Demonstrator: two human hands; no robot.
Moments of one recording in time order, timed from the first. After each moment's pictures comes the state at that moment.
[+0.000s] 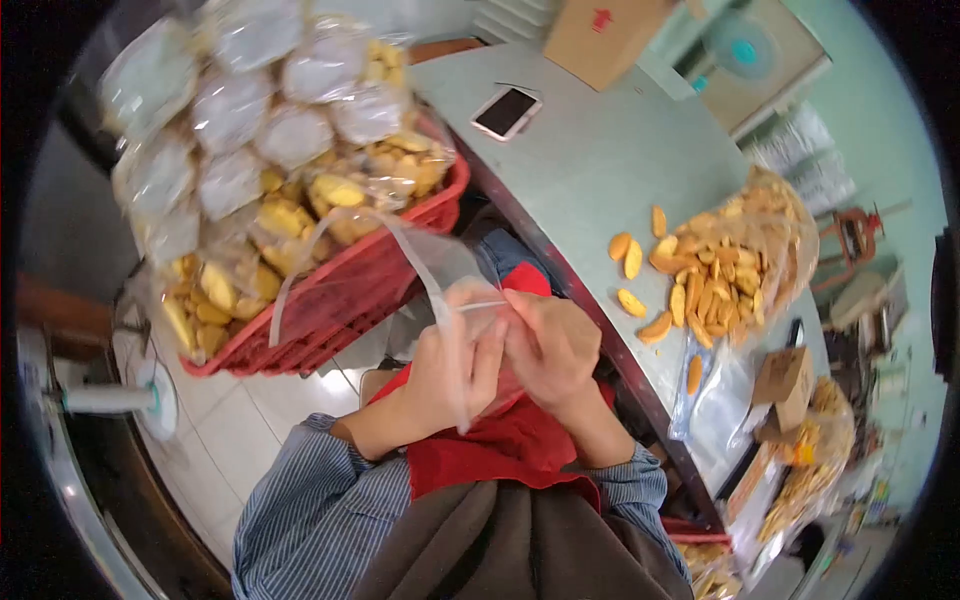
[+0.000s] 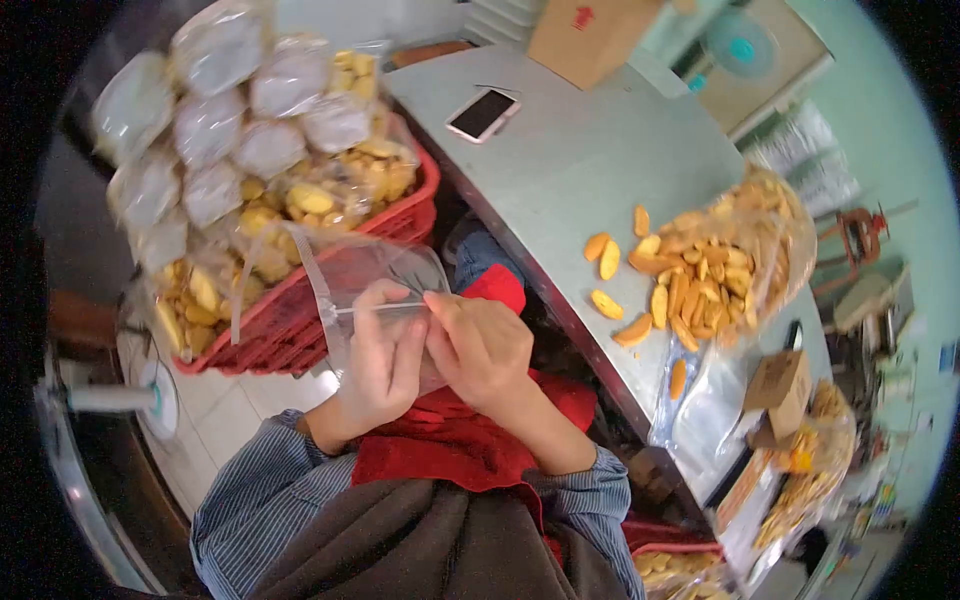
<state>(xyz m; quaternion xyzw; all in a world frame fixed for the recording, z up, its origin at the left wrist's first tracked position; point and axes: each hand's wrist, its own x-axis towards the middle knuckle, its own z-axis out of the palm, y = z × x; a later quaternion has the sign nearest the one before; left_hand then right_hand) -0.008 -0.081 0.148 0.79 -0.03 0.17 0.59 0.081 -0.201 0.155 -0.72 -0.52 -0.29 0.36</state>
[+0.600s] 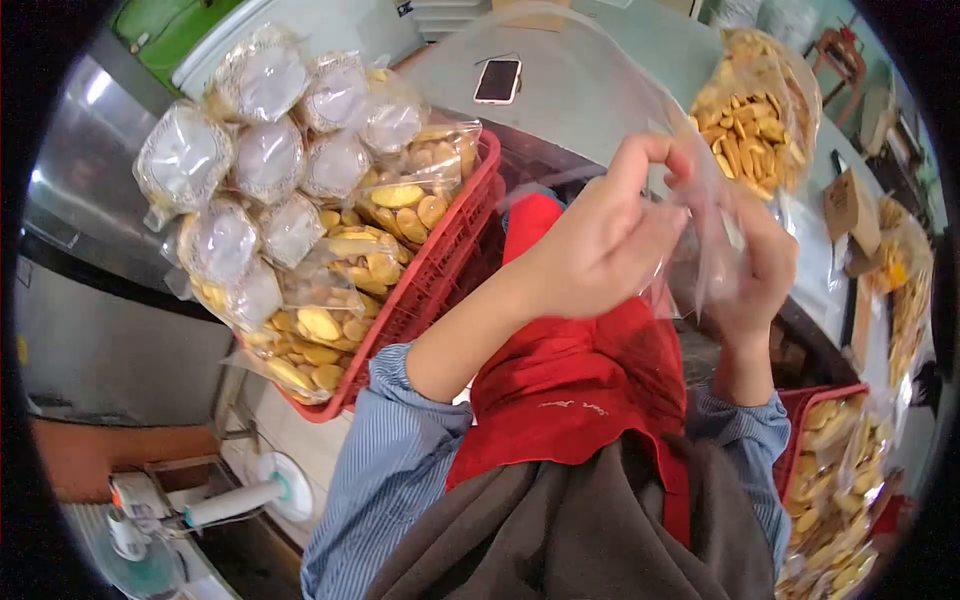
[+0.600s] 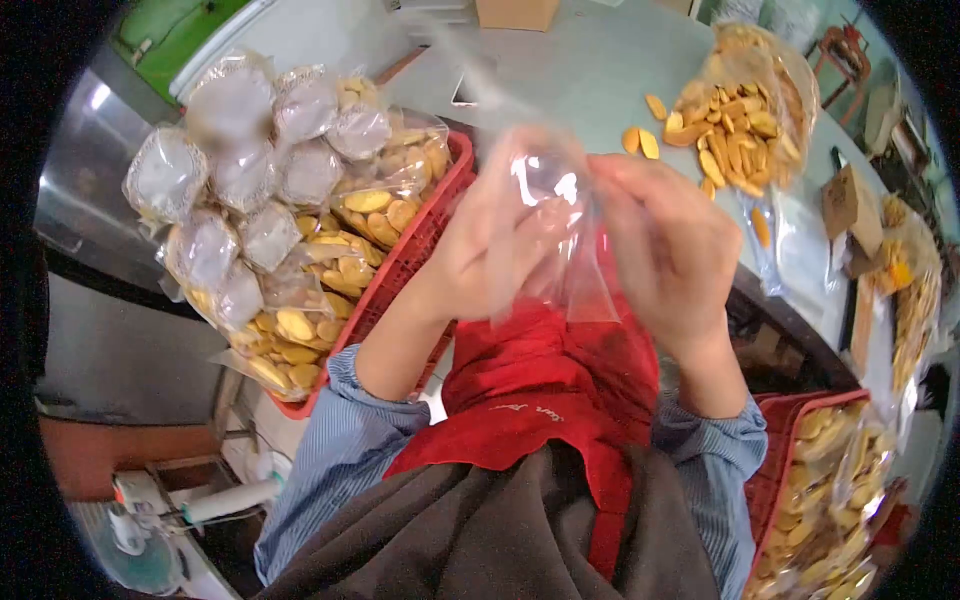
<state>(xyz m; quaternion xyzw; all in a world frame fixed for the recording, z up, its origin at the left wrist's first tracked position) 0.003 -0.058 0.218 0.59 -0.36 -0.05 0.72 -0.004 -0.217 0.227 -0.78 -0.33 -0.39 0.36</state>
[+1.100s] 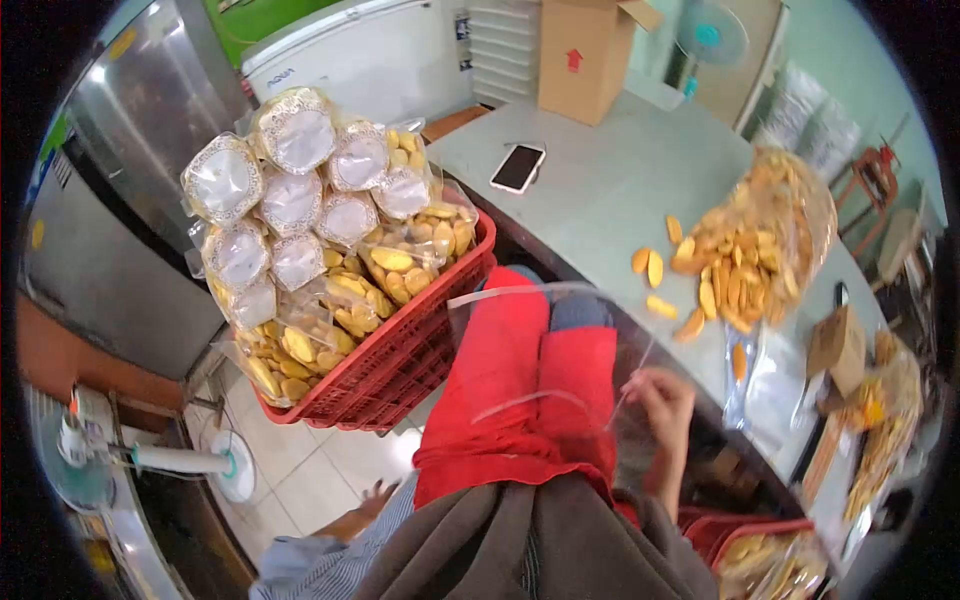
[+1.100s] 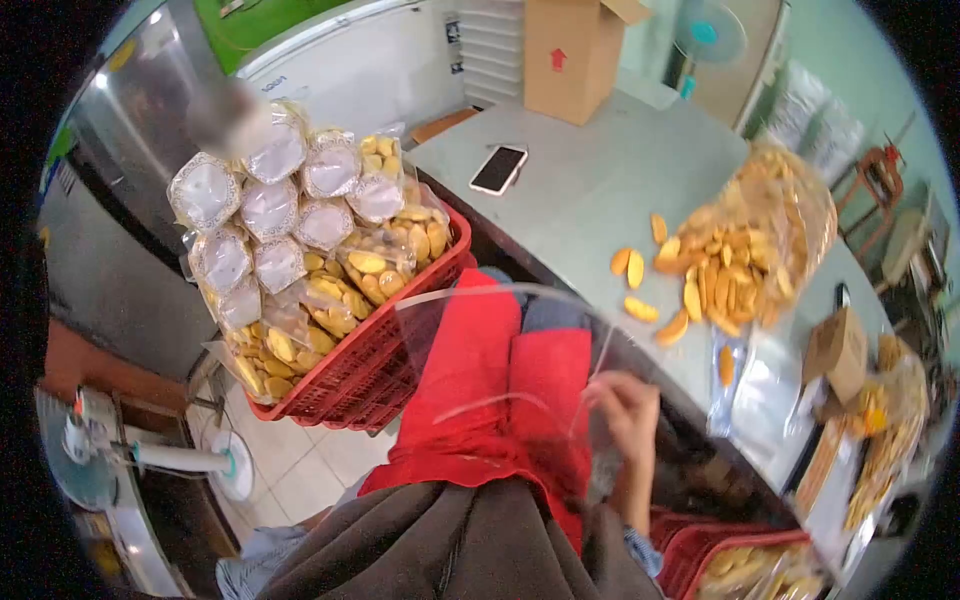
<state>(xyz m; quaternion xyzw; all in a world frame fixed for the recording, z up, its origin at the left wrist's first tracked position) -0.202 0.030 -0.071 0.91 0.09 -0.06 0.40 0.030 -0.337 0.116 -0.71 -0.12 0.03 0.69</state>
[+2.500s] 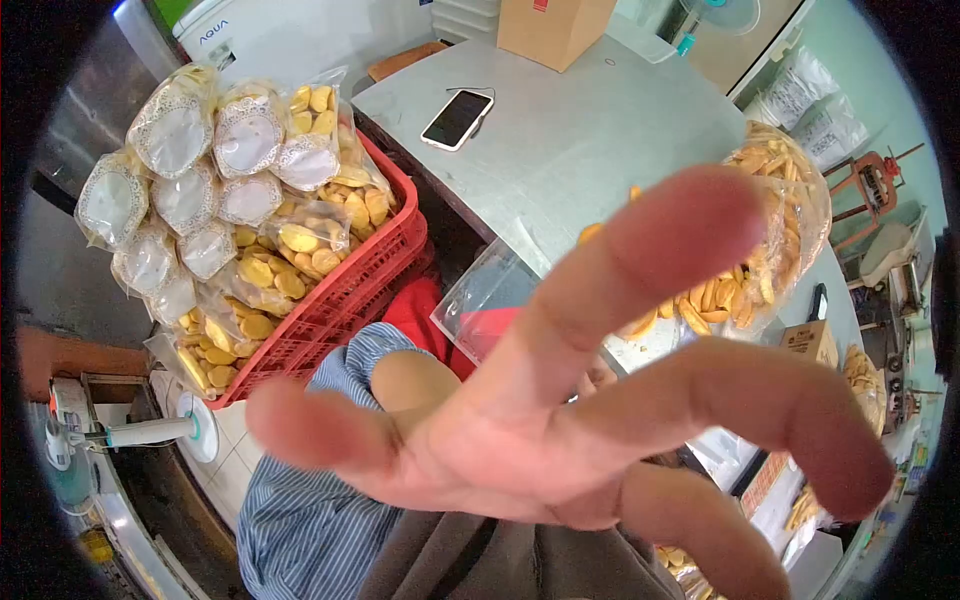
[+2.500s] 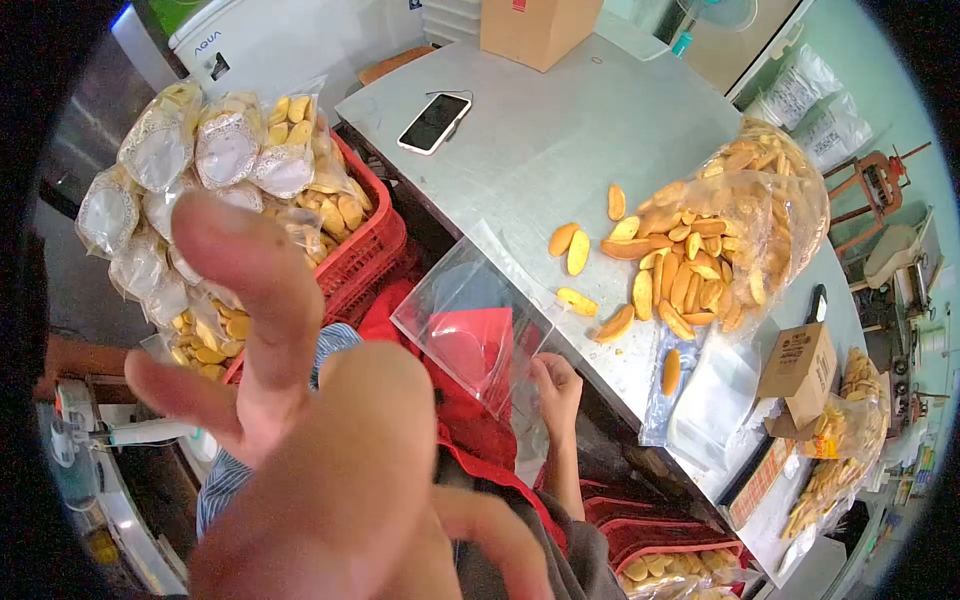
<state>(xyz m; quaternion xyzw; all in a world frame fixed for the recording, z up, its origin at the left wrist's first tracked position) 0.041 -0.161 0.291 0.12 -0.29 -0.06 0.95 0.096 -0.372 0.011 -0.72 0.02 0.09 0.68</state>
